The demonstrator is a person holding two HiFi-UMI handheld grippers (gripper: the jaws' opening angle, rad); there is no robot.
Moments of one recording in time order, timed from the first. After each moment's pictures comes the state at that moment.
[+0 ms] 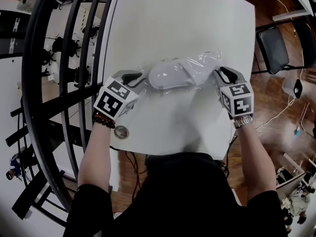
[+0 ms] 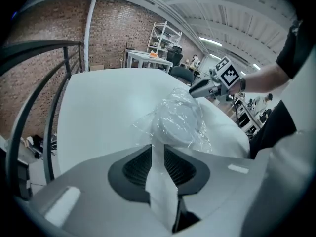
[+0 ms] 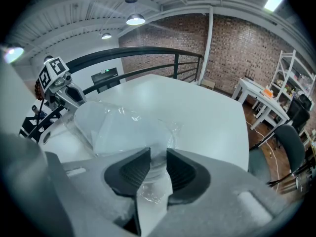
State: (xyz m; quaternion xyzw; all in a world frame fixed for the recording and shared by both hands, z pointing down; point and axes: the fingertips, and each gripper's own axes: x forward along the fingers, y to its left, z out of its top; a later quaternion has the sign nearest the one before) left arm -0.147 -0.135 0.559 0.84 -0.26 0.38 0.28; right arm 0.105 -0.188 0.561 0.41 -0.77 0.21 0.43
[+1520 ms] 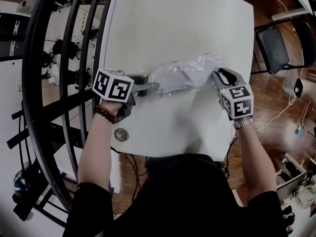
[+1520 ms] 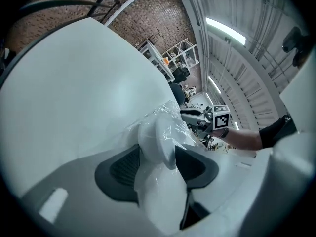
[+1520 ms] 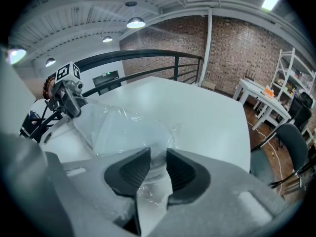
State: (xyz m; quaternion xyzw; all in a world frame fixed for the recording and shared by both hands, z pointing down) left arm -0.112 -0.132 0.563 0.79 -0.18 0.22 0.54; right arm 0.103 -0.186 0.561 0.41 -0.78 0.22 0.41
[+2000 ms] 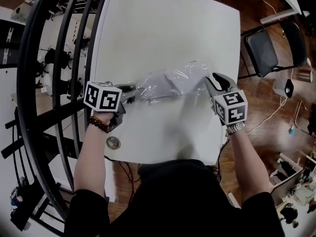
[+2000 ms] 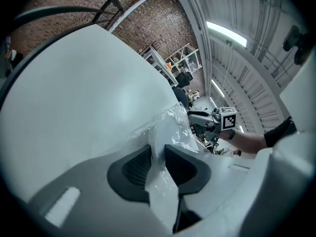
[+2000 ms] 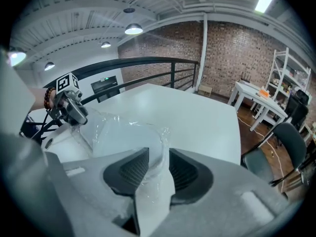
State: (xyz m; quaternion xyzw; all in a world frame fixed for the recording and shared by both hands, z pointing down) left arm -0.125 -0.137 0.566 0.79 -0.22 0.21 0.53; right arm 0.109 -0.190 0.539 0.43 -0.79 0.22 0.38
